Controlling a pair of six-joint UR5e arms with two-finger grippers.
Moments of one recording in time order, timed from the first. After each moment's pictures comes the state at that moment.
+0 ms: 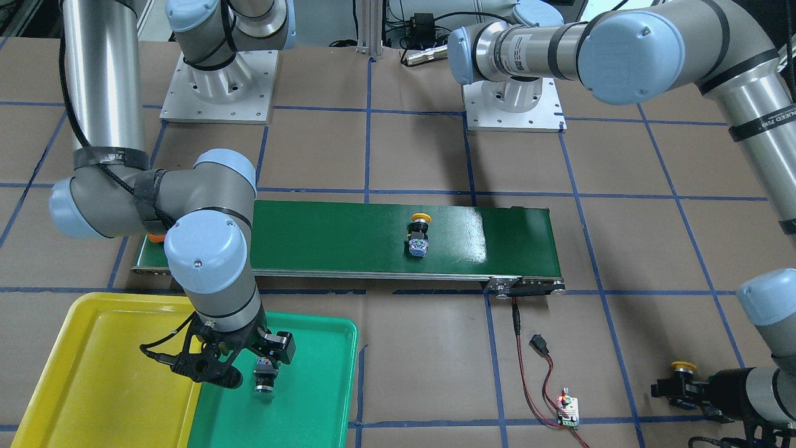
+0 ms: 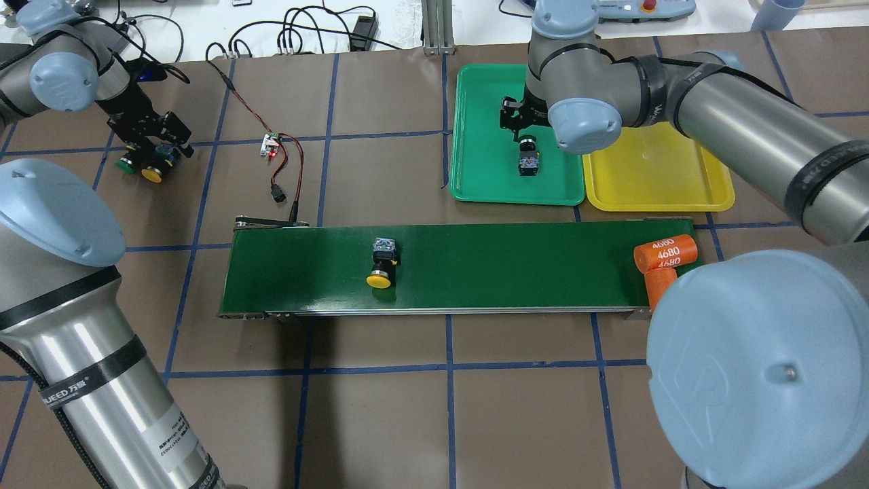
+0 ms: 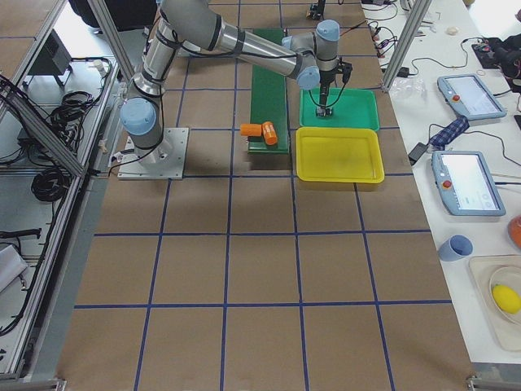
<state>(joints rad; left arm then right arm) -1.15 -2.50 -0.97 -1.42 1.52 0.61 1.69 -1.01 1.48 -2.19 -1.63 0.37</state>
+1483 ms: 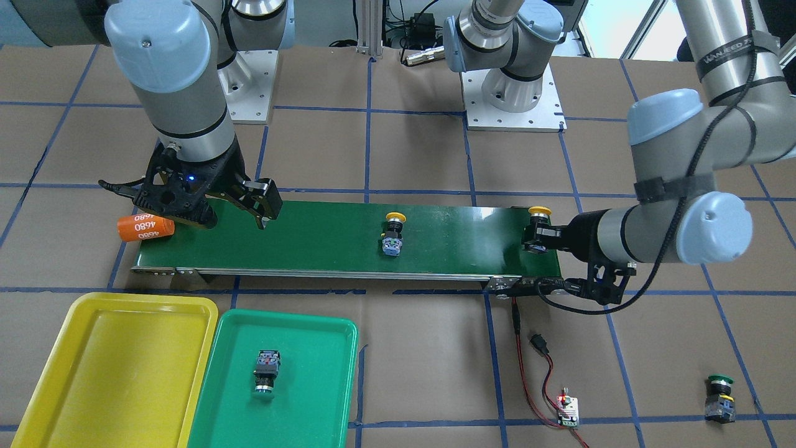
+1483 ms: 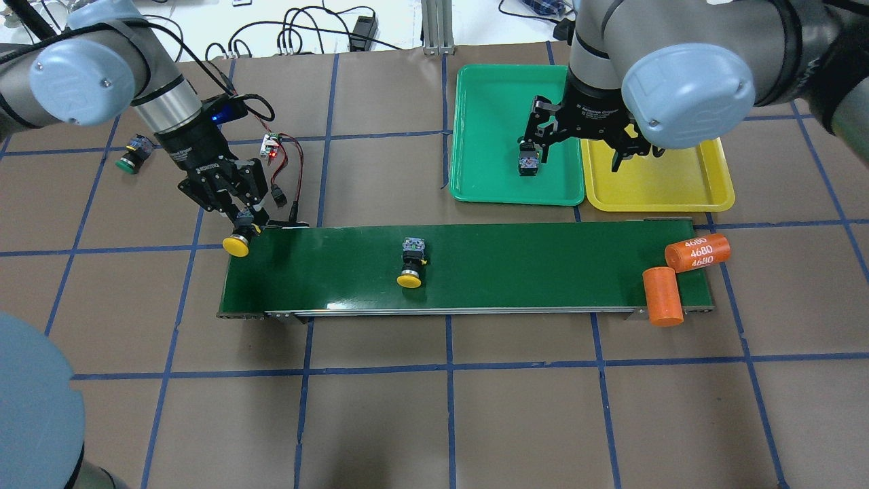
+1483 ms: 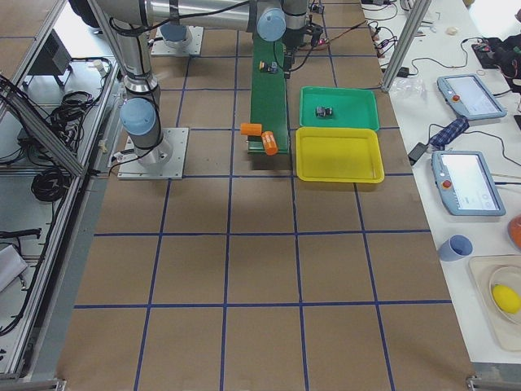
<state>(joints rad) -1.37 -1.93 -1.58 -1.65 1.40 0.34 1.70 -1.41 1.58 -1.73 -1.63 0.38</state>
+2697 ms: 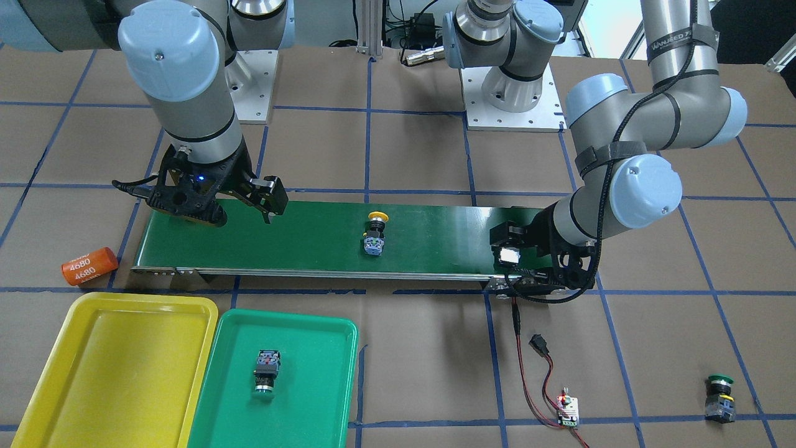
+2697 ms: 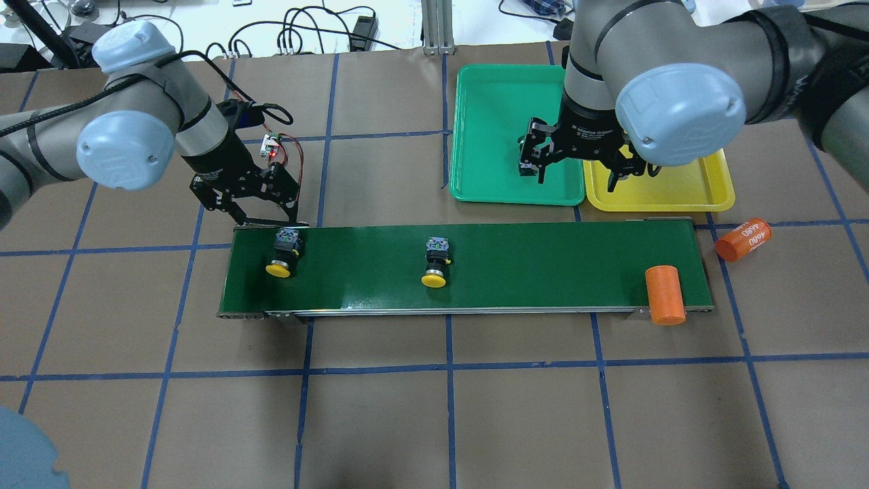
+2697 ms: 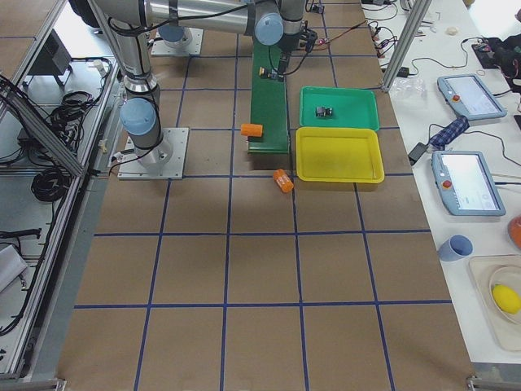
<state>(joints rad) -1.41 -1.87 -1.68 -1.36 1.43 0.22 1.70 -1.41 1.62 -1.72 -1.62 0.38</state>
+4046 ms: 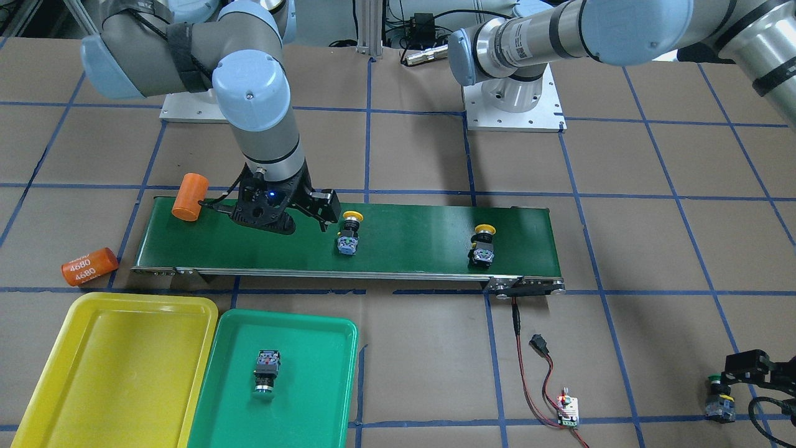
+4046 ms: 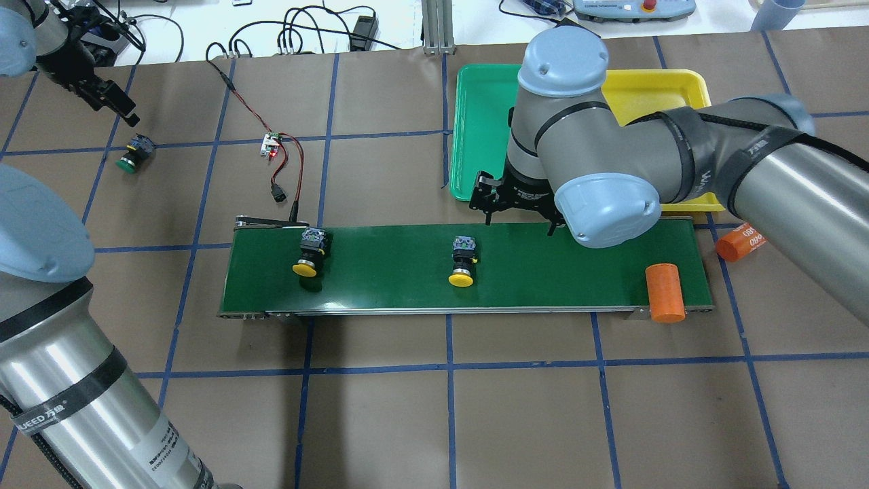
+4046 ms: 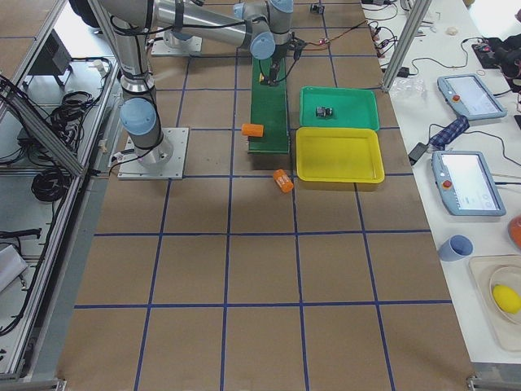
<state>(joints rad) -1.11 -2.41 -0.90 -1.40 1.58 0.97 1.82 -1.37 1.80 -1.99 -1.54 0.46</state>
